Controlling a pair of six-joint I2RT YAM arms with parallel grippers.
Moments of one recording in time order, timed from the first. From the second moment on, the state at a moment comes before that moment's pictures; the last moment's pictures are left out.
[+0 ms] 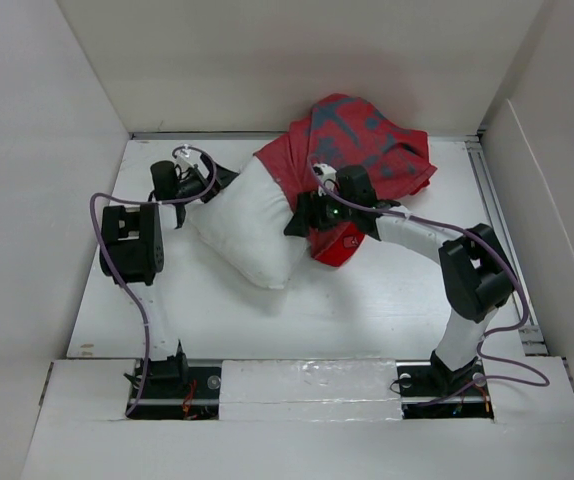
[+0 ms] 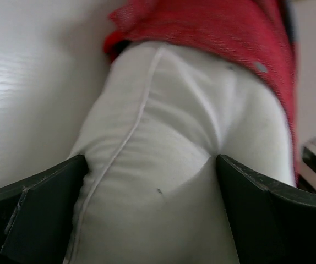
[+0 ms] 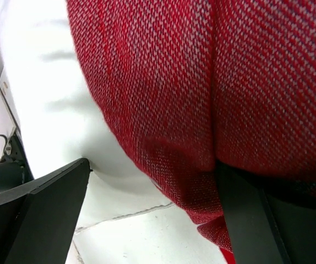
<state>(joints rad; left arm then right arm) 0.06 2.06 1.15 0.55 0.86 -0.89 0.54 1.79 1.20 0.01 -0.54 0.36</state>
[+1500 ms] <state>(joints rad) -0.24 1.70 1.38 0.04 0.77 -0.54 0.60 1.83 2.03 -0.49 0.24 0.09</state>
